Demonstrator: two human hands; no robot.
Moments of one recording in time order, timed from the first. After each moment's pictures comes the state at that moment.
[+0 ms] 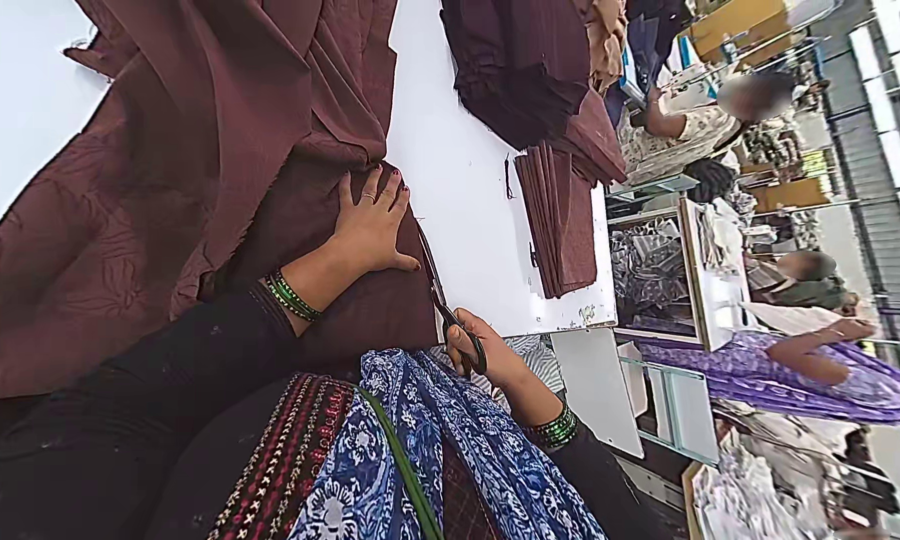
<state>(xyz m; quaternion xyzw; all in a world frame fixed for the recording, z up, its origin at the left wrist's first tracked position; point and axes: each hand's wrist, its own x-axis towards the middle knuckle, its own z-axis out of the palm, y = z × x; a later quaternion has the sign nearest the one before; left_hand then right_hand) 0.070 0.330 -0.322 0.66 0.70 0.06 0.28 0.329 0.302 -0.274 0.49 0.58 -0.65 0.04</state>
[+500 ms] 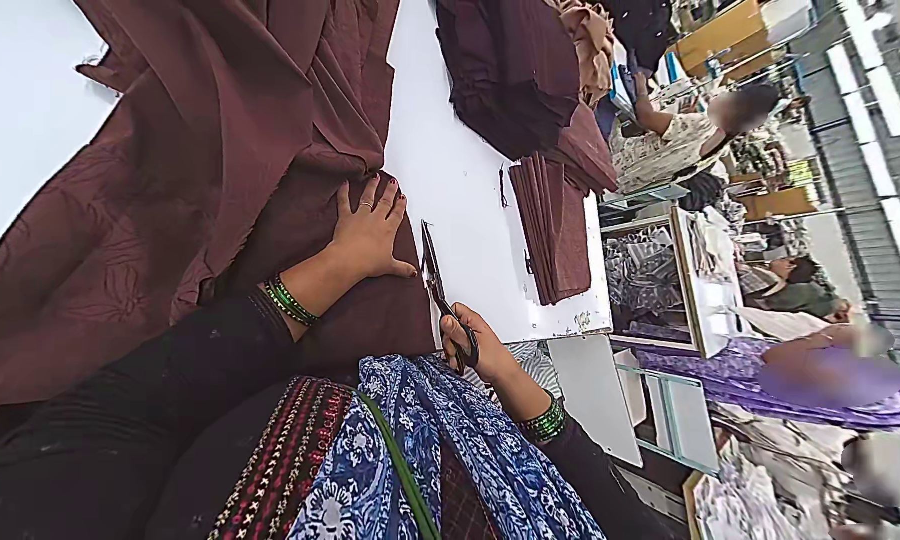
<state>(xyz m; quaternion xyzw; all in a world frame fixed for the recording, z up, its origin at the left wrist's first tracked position) 0.068 0.331 -0.322 0.66 0.70 0.06 0.28 0.316 0.307 -0.277 0.52 0.56 -0.65 -0.02</state>
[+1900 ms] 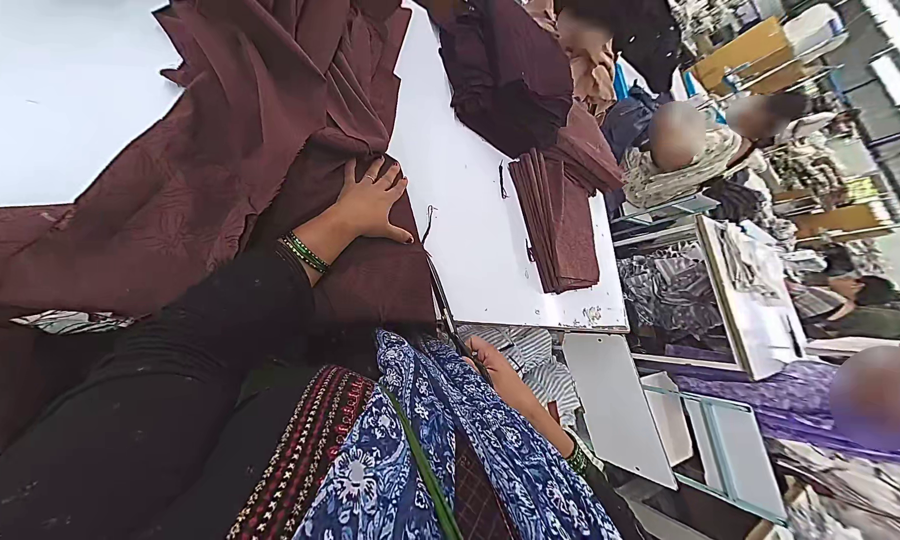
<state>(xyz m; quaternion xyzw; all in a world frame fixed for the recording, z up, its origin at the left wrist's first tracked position) 0.059 0.331 -0.328 0.67 0.70 0.09 0.22 0.391 0.251 -0.269 0.49 0.69 -0.53 0.03</state>
